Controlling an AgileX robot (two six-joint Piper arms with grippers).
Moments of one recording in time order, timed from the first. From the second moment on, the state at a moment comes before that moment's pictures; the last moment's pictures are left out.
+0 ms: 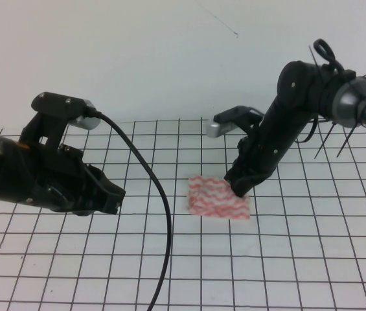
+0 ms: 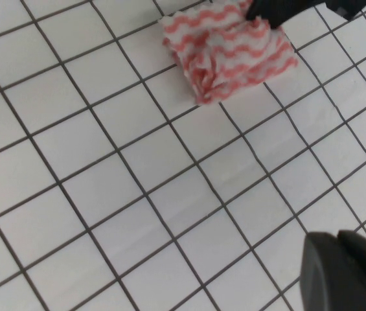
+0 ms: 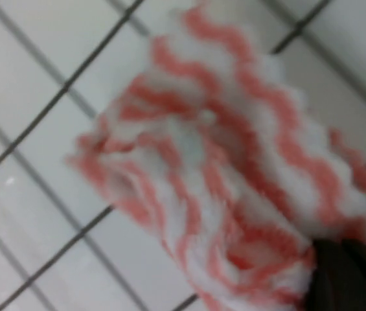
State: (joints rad) right arm 0.38 2.34 -1.92 0.39 1.08 -0.55; left arm -0.34 1.34 -1.00 -0.65 0.75 0.57
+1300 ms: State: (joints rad) right arm 0.38 0.79 -0.57 0.09 0.07 -0.23; left arm -0.34 0.57 -0.48 -0.65 0.34 0.55
